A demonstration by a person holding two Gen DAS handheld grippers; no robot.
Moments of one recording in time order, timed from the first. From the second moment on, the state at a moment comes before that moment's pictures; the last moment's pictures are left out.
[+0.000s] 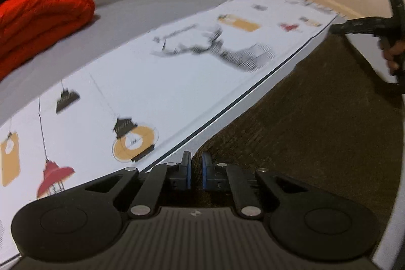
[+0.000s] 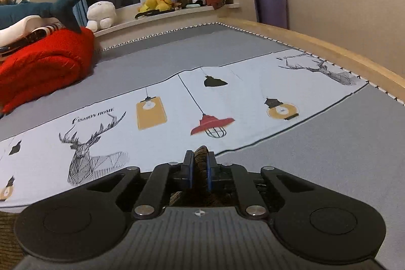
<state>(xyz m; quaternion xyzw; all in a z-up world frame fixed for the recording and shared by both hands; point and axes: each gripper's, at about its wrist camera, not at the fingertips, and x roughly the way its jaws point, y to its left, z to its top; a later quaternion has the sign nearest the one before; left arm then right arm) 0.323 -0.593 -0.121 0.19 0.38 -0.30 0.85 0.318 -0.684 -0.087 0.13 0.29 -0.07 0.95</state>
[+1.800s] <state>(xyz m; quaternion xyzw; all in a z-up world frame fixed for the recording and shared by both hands) 0.177 -0.470 -0.083 0.05 0.44 -0.13 0.89 0.066 -0.717 -0.142 0.43 0.28 -0.14 0.84</state>
